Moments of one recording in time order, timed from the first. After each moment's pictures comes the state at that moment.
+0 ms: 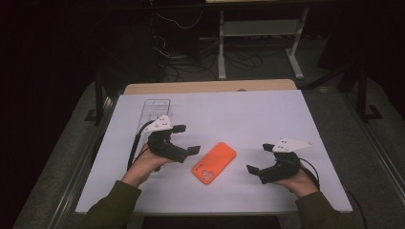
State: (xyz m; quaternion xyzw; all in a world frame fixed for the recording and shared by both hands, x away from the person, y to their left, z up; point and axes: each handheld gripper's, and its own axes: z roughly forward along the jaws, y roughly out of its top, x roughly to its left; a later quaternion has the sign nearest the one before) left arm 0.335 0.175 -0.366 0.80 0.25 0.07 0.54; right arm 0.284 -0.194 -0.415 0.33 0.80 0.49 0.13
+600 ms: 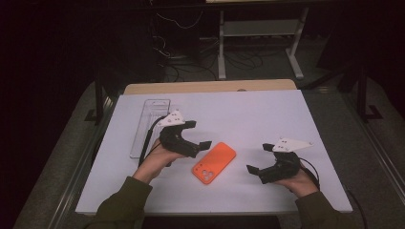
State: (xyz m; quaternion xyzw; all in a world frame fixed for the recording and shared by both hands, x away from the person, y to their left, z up) left arm 0.346 0.145 -0.363 0.80 0.25 0.07 0.54; right arm 0.284 -0.194 -0.414 0.33 0.80 0.49 0.12
